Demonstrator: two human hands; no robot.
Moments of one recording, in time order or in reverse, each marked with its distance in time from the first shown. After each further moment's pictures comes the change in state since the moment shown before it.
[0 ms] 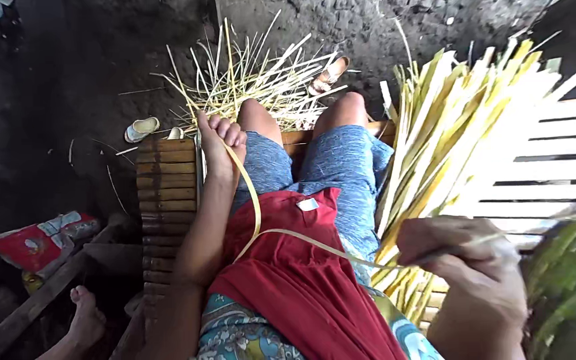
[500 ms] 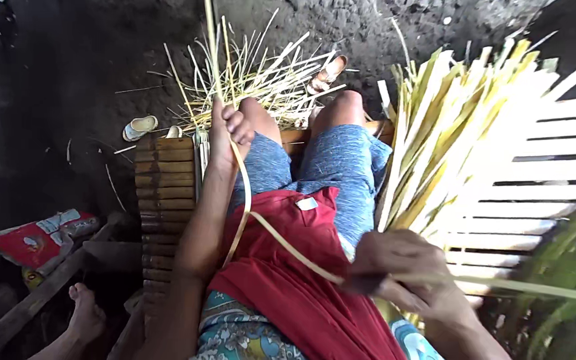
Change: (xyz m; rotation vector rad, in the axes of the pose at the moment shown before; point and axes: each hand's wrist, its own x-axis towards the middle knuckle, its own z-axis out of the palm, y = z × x) left_hand 0.017 -0.005 -0.004 0.067 -0.091 -0.146; right_hand 0.008 -0.002 0.042 -0.180 -0.098 -0.182
